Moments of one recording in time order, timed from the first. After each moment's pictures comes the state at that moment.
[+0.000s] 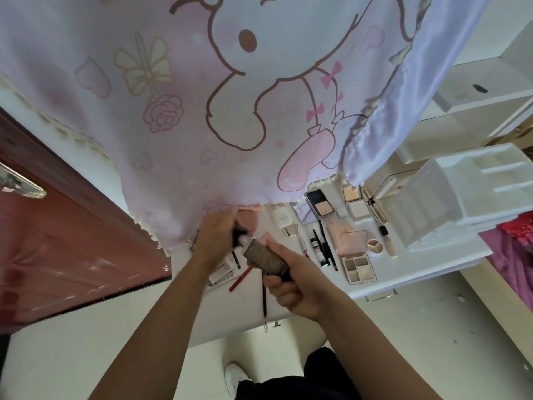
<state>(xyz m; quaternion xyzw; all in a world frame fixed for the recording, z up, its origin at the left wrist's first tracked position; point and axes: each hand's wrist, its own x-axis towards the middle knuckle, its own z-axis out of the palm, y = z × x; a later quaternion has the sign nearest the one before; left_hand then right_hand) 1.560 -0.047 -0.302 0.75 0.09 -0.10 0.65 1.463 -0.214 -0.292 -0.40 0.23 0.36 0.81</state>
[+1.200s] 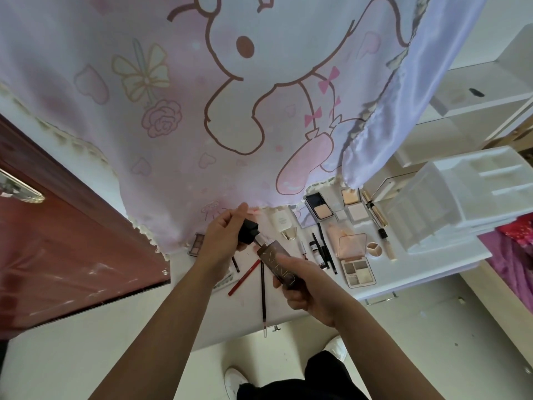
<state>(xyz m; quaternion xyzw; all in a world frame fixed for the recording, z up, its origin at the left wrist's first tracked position) 1.551 -0.067 -0.297 0.67 0.12 -0.17 0.72 1.454 -0.236 -0.302 -0.53 0.15 0.29 0.78</state>
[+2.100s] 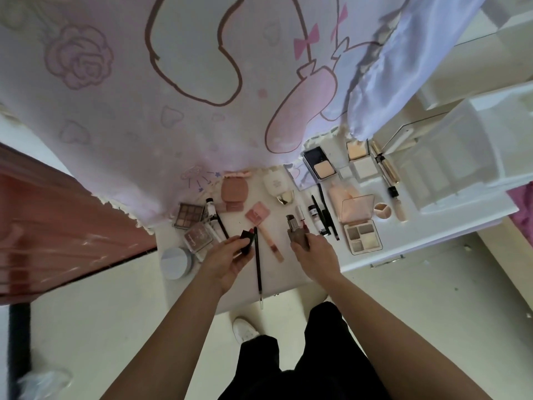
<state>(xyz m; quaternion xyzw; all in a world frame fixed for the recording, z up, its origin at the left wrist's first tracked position) 1.529 -0.071 -0.435 0.48 0.40 -0.29 0.73 1.478 -0.273 -0.495 -0.87 0.26 0.18 0.36</state>
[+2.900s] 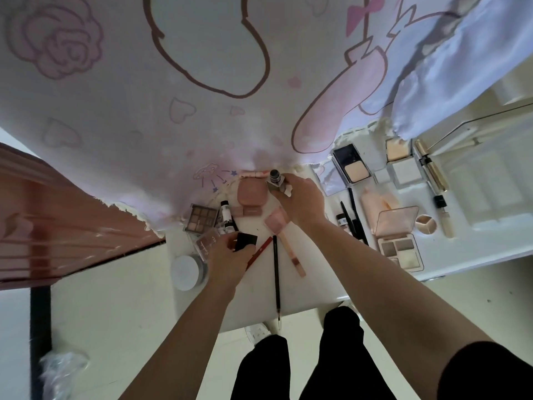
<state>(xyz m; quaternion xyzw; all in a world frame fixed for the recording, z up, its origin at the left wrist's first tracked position) 1.555 -0.050 -0.474 0.76 0.29 -0.20 0.55 1.639 -0.235 -0.509 -0.93 0.12 0.04 0.35</state>
